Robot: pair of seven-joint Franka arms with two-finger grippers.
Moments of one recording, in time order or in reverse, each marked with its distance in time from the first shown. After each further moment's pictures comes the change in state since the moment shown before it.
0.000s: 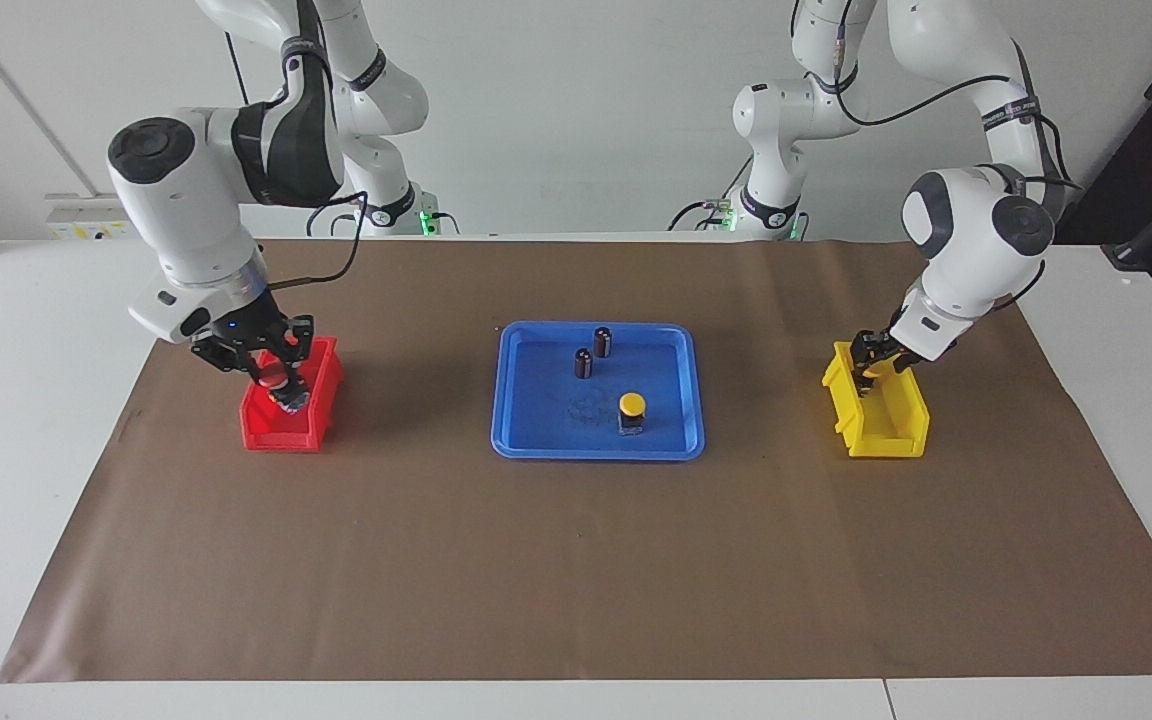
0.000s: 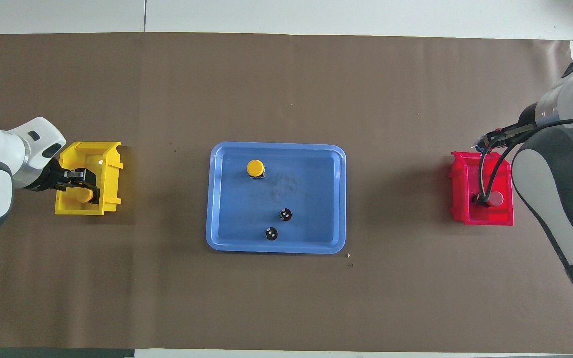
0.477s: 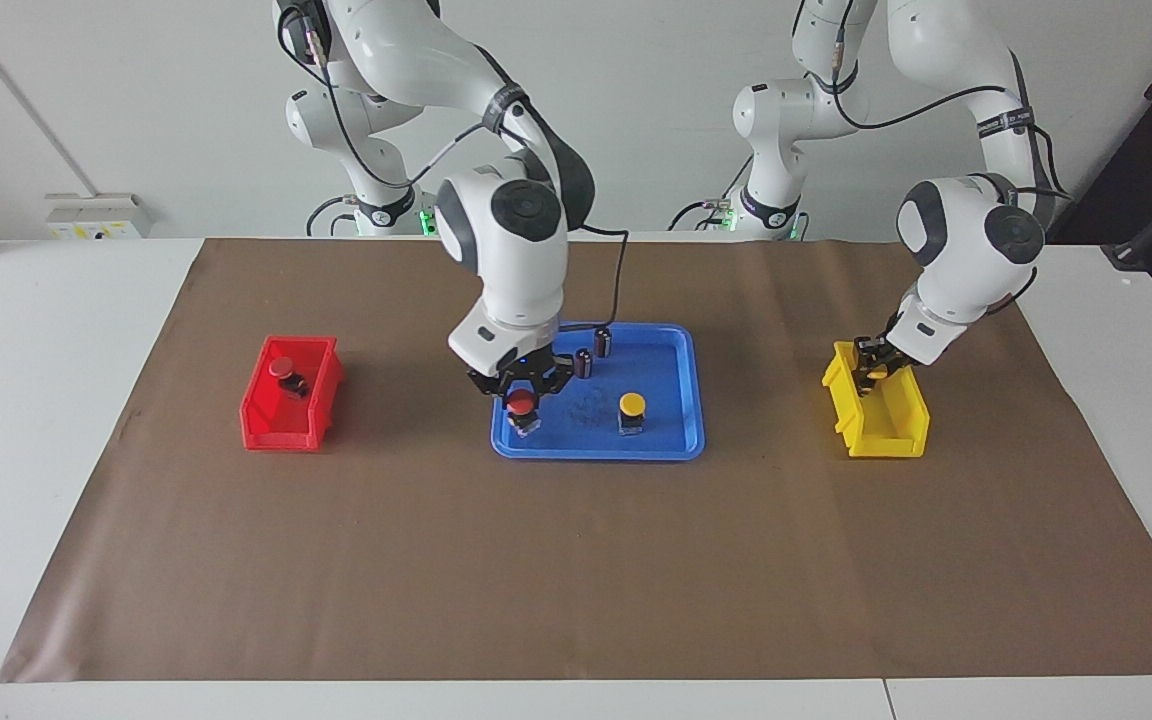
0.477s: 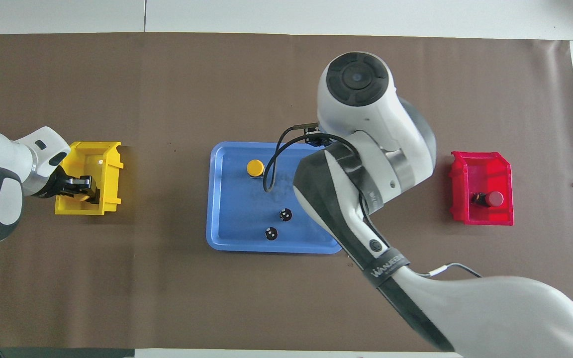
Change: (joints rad) left arm 0.021 0.014 0.007 -0.163 0.000 0.185 -0.002; right arm 0.427 0.253 0.002 0.387 -0.002 -0.204 0.583
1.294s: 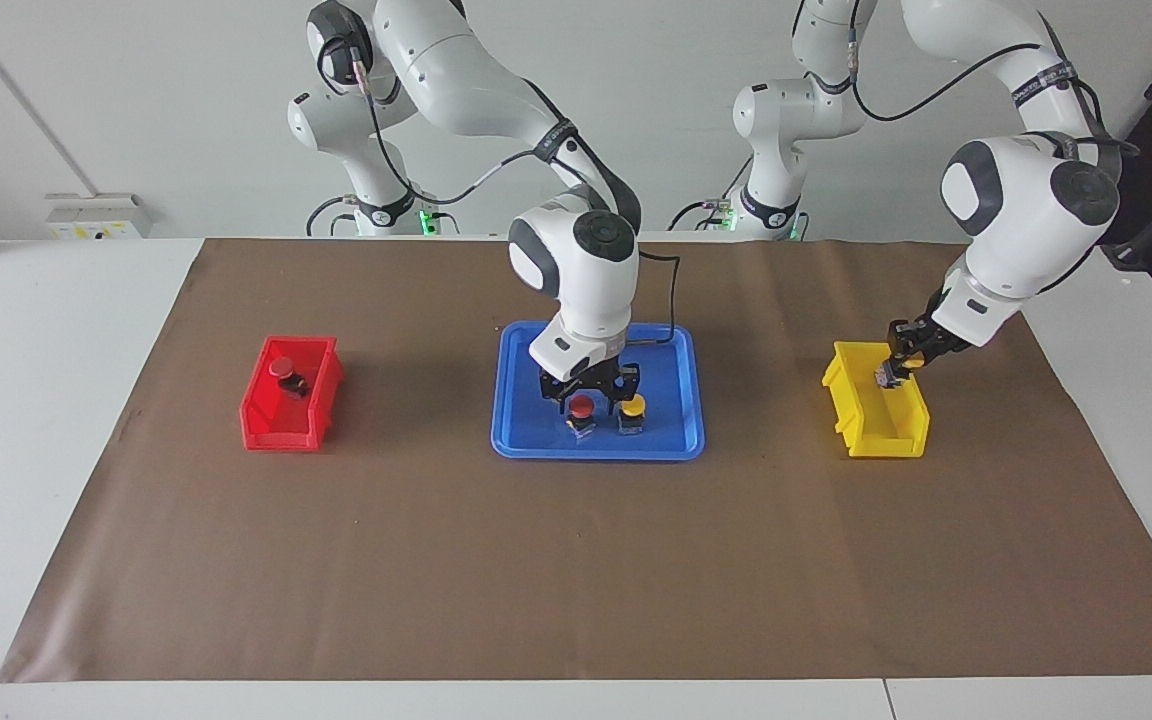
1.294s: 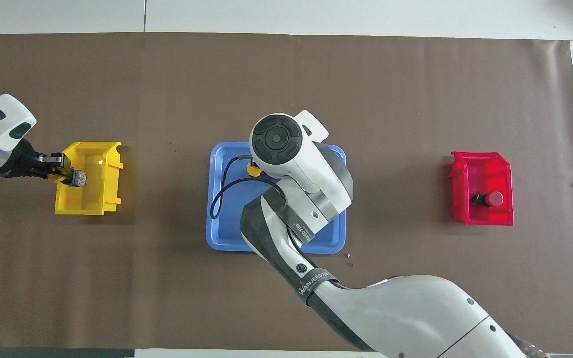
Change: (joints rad) left arm 0.002 0.000 0.010 0.174 0.000 -0.156 -0.001; right arm 0.232 0.183 0.017 -0.046 0.002 0.289 0.390
